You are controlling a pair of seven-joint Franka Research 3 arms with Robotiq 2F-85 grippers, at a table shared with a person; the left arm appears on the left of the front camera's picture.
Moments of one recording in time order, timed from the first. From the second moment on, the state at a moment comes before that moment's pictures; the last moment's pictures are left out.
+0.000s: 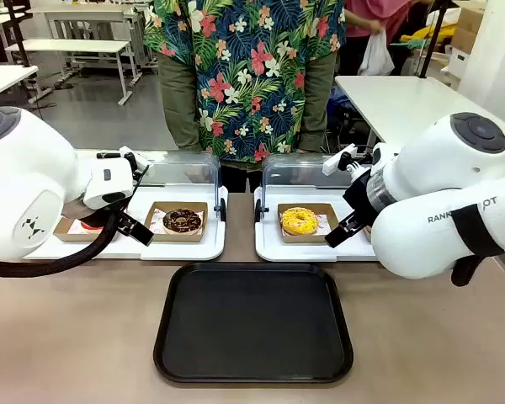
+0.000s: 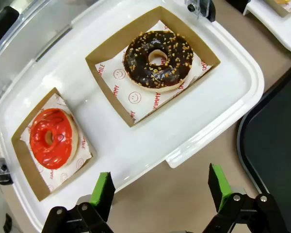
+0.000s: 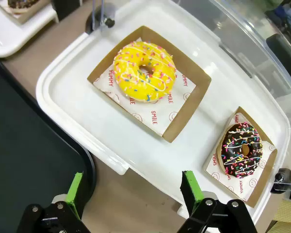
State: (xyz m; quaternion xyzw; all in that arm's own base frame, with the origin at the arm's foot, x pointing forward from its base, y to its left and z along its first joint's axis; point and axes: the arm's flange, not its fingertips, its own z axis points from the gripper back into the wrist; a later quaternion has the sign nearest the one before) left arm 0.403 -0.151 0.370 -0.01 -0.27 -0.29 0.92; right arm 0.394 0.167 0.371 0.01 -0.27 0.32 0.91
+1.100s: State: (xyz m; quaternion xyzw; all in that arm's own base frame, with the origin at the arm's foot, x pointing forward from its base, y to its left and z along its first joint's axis) left arm 0.403 -0.151 0.370 -0.01 -0.27 -0.29 0.92; right arm 0.394 0.167 0.371 0.01 -0.27 0.32 0.91
